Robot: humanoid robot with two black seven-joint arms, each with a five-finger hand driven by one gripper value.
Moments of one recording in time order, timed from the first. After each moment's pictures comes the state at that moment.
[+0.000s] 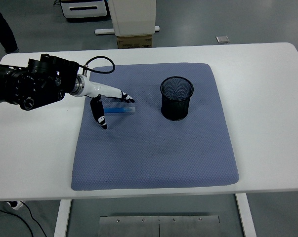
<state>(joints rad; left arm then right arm) -1.53 0.27 0.70 -0.86 0.80 -0.23 -0.32 0.06 0.00 0.23 0.19 -0.38 0.06 0.00</state>
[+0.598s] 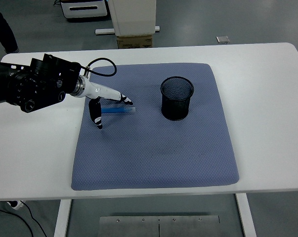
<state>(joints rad) -1.53 0.26 0.70 -0.85 0.89 -0.22 -0.29 0.06 0.00 0.23 0.19 -0.38 0.06 0.00</state>
